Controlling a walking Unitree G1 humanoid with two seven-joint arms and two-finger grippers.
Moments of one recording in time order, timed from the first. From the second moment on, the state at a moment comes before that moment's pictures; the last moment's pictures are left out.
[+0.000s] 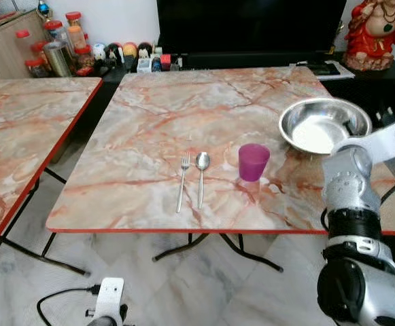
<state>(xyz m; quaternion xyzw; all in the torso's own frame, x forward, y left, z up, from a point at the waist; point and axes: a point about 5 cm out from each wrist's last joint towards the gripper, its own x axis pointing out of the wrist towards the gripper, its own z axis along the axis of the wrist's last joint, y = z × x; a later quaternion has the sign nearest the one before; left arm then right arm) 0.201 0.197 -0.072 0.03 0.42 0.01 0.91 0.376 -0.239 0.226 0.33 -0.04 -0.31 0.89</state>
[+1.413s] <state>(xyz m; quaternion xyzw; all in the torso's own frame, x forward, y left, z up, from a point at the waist) 0.202 0.210 -0.068 0.02 0.38 0.07 0.92 0.363 -0.192 0.246 0.17 -0.18 -0.12 0.96</state>
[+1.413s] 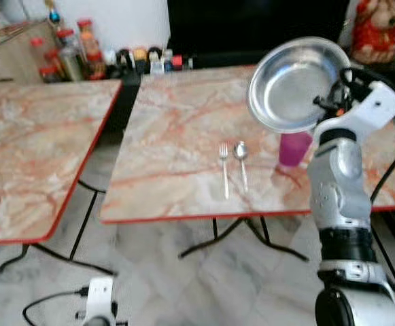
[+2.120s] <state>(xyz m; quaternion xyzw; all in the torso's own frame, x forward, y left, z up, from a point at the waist) 0.200 0.223 -0.066 0.03 0.38 0.09 0.92 0.366 -0.159 0.238 0.18 -0.15 -0.07 0.97</state>
